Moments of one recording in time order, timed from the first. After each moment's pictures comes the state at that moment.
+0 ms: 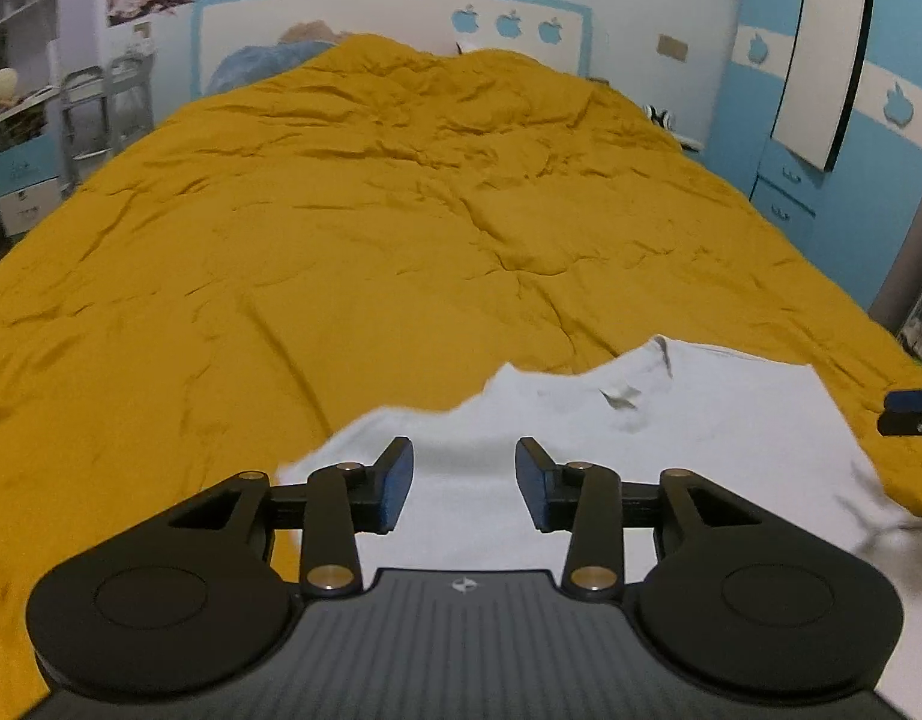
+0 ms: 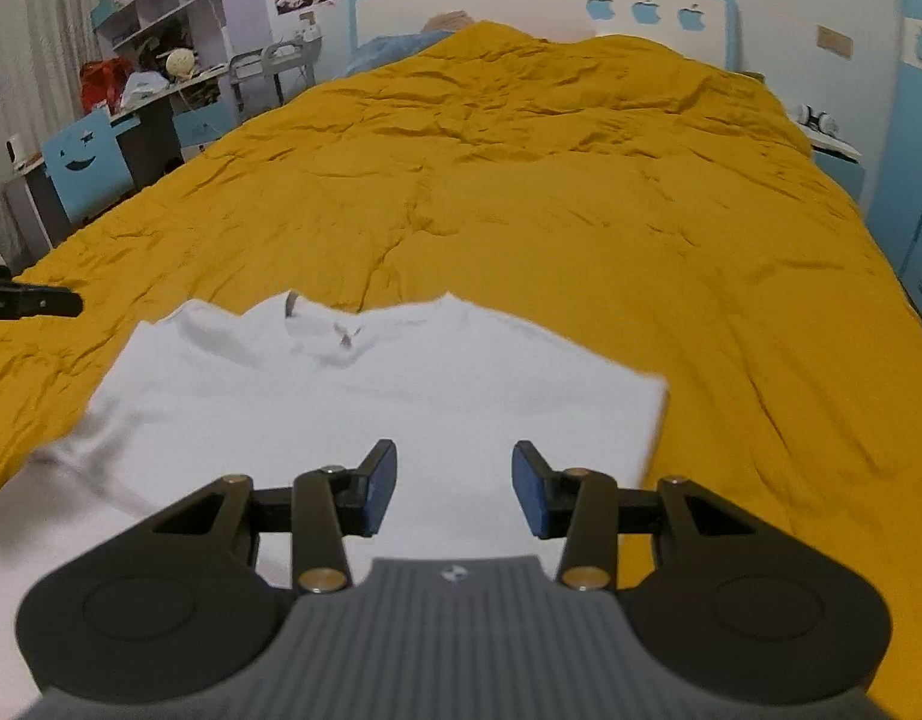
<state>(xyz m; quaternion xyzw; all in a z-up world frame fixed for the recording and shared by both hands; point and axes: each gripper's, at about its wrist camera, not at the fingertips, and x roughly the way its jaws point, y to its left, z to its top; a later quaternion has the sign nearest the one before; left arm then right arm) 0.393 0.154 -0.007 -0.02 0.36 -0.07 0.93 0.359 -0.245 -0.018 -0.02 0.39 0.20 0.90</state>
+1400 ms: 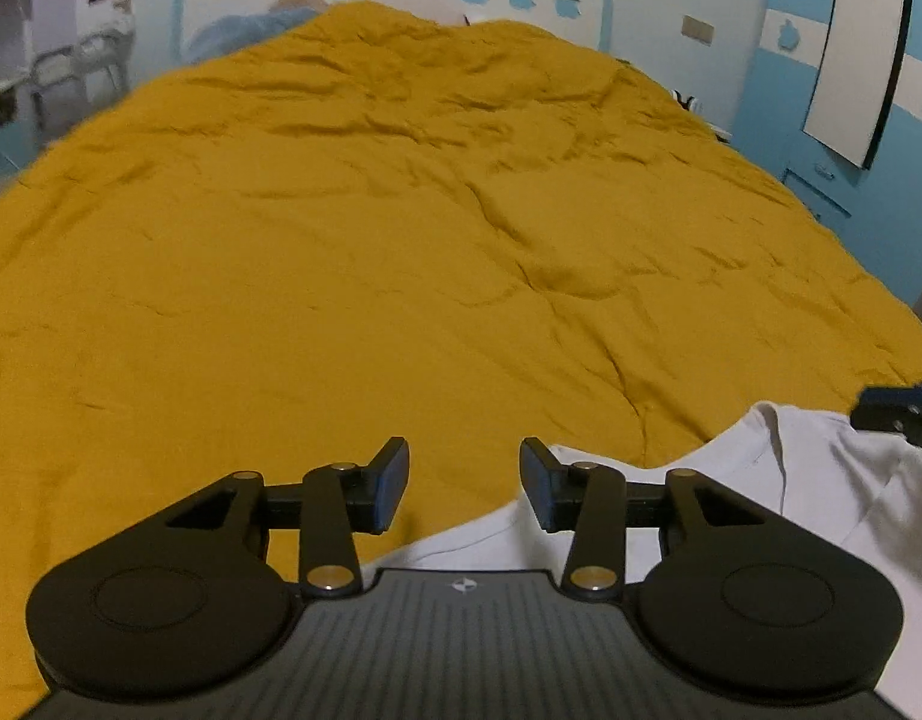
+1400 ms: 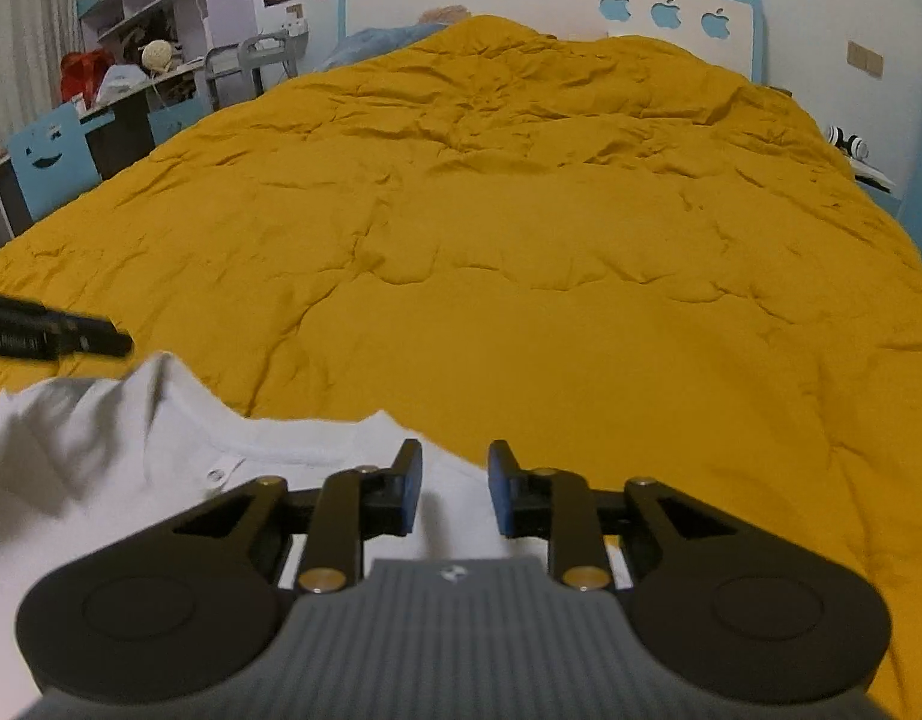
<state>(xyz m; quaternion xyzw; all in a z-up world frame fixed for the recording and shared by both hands) 0.502 0.149 -0.061 -0.02 0.37 -0.06 0.93 0.536 -0.184 -0.100 -0.04 0.38 0.19 0.90</state>
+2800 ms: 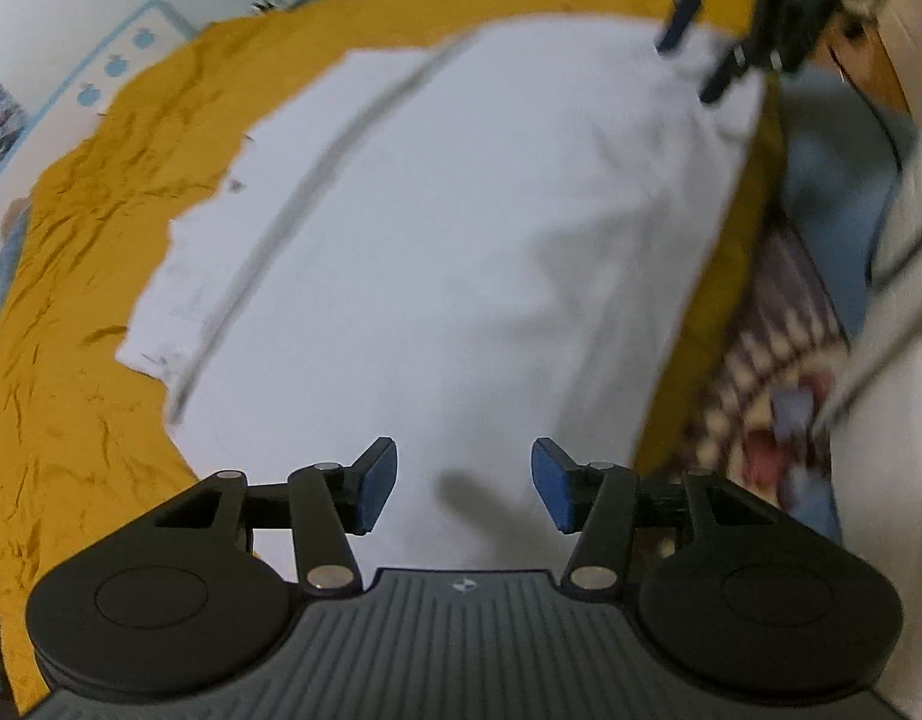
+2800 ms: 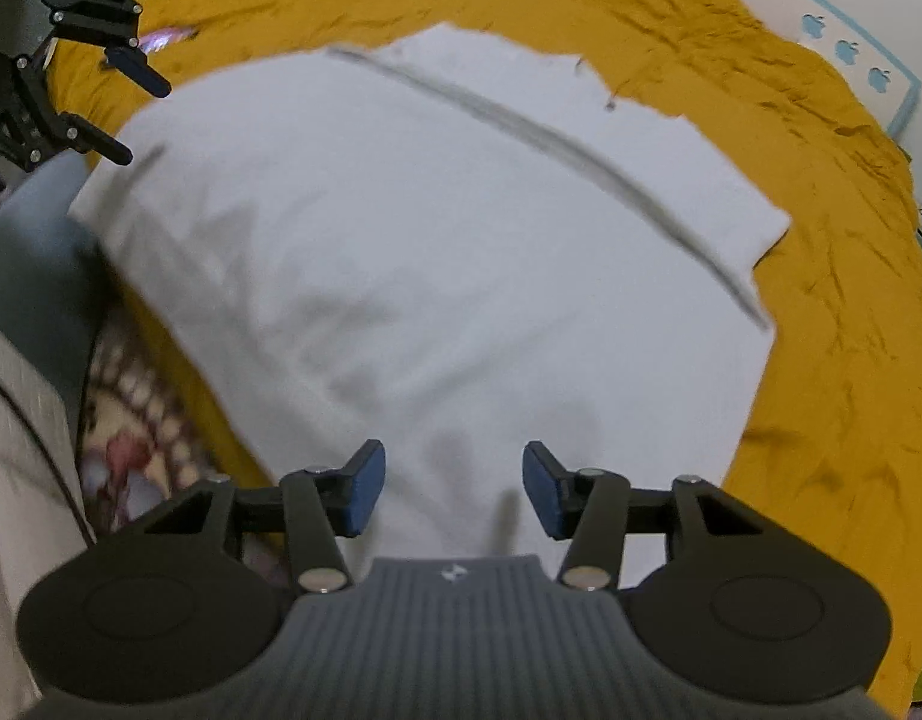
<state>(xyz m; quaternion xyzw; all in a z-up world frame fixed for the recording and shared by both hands) 0.092 0.043 -0.075 0.37 0.40 -0.28 0.79 0.007 -0.243 -0.022 -0.25 0.45 0.31 0.80</state>
